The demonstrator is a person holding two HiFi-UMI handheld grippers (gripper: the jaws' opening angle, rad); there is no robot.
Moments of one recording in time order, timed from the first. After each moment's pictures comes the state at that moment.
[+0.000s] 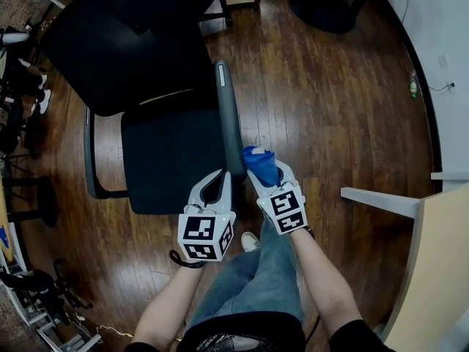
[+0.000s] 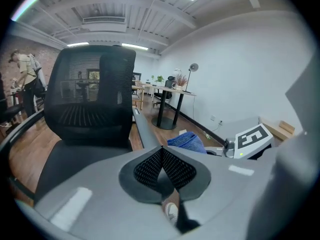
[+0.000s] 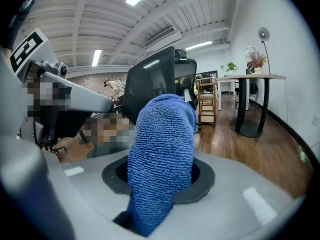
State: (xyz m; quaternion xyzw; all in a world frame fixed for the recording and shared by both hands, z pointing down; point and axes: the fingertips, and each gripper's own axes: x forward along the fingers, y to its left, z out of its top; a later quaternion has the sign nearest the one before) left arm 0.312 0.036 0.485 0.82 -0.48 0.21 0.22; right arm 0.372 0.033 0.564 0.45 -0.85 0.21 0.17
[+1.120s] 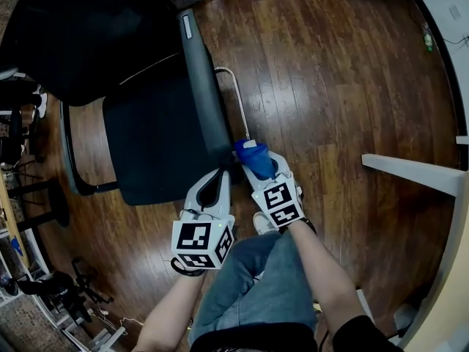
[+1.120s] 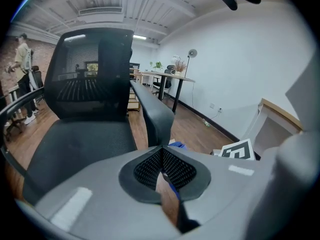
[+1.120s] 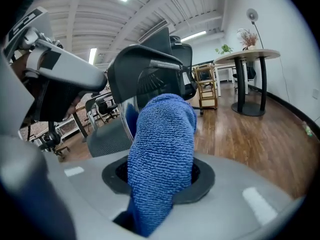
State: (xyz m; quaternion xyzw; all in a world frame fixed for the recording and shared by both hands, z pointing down) left arm 0.318 0.093 0.584 0.81 -0.47 0.25 0.24; right arm 0.353 0.092 0.700 0.44 -0.84 0.26 0.17
